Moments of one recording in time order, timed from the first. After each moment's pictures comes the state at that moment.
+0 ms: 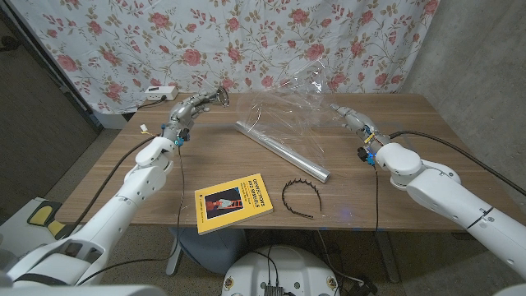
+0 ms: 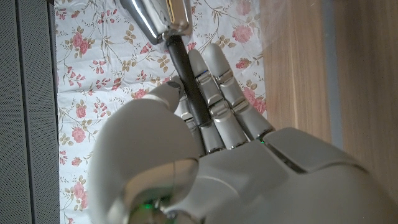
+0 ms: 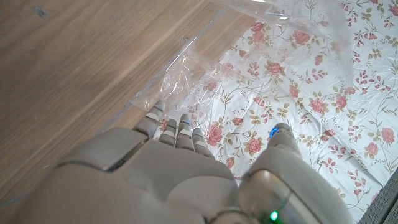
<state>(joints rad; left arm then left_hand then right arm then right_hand) 0.82 0.54 0.23 -1.30 -0.86 -0.24 -0.11 1.20 0.13 0.58 -0.15 0.20 0.87 0.04 0.28 0.26 0.87 -0.06 0.34 0.50 1.10 -0.22 0.36 0.27 0.82 -0.21 1.07 0.19 -1.06 -0.85 -0.33 -2.00 0.43 -0.25 -0.27 0.30 0.01 0.22 -0.12 0.20 -0.07 0.05 0.20 0.19 0.03 0.11 0.21 0.21 -0.12 0.07 0.20 0.22 0.08 0.11 0.18 0.17</state>
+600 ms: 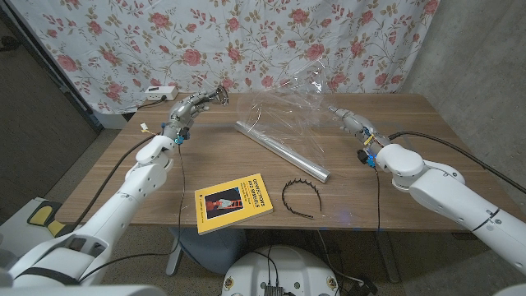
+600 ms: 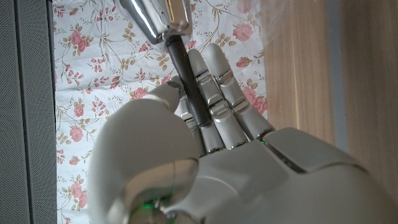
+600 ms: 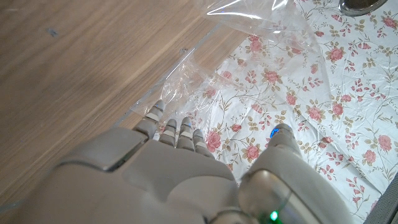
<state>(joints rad) 0.79 0.52 0.23 -1.25 -0.86 -0.24 -0.13 1.20 0.13 0.58 -0.15 0.20 0.87 0.03 0.28 0.26 0.88 -0.07 0.33 0.50 1.10 -0.22 0.36 0.27 0.82 -0.21 1.07 0.20 -1.08 -0.88 -0.32 -2.05 0.45 -0.29 -0.27 0.29 0.01 0.21 -0.11 0.20 -0.08 0.04 0.19 0.19 0.01 0.07 0.20 0.22 -0.12 0.07 0.20 0.23 0.08 0.12 0.19 0.17</state>
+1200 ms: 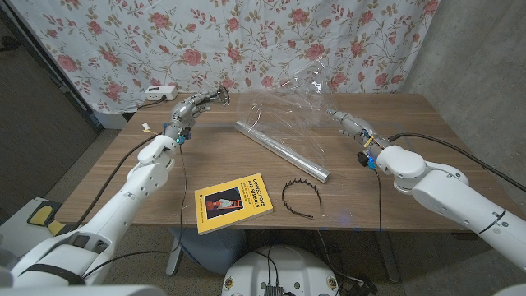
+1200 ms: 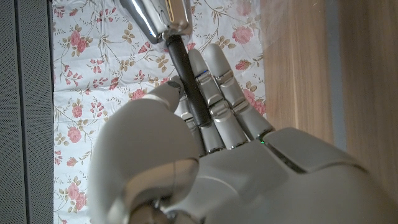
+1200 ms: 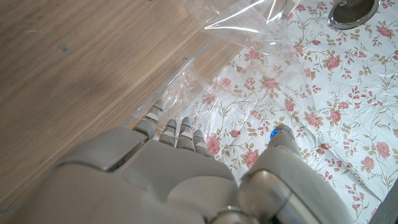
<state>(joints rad) 0.77 0.51 0.24 -1.23 -0.86 -0.24 -0.15 1.21 0.13 0.58 -0.16 0.20 0.87 0.03 0.28 0.26 0.88 -0.07 0.33 0.50 1.10 -0.22 0.36 0.27 0.82 -0.21 1.08 0.19 -1.11 -0.91 -0.31 -2.10 0.47 -0.32 -0.27 0.29 0.02 0.20 -0.11 0.20 -0.10 0.03 0.19 0.19 0.00 0.08 0.20 0.23 -0.12 0.08 0.21 0.23 0.08 0.12 0.19 0.17</state>
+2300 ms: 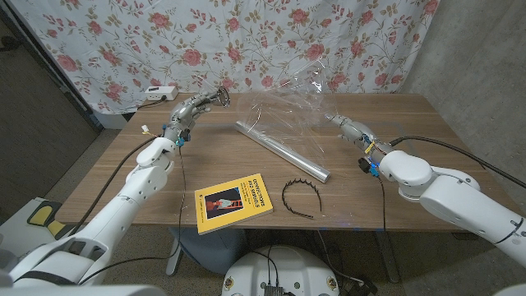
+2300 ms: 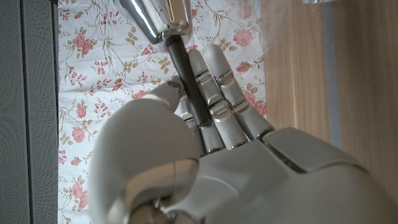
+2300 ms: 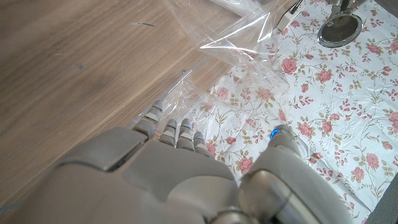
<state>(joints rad) 0.81 0.52 0.23 -1.28 -0.86 -0.25 -0.14 1.21 0.13 0.58 -0.15 0.20 0.87 0.03 0.27 0.26 0.87 -0.07 0.32 0.51 1.10 -0.22 0.36 0.28 0.81 -0.21 1.09 0.19 -1.19 -0.97 -0.27 -2.22 0.49 -0.37 -0.30 0.29 0.02 0.20 -0.11 0.20 -0.12 0.01 0.19 0.19 -0.03 0.08 0.20 0.23 -0.12 0.08 0.21 0.23 0.08 0.13 0.19 0.17</state>
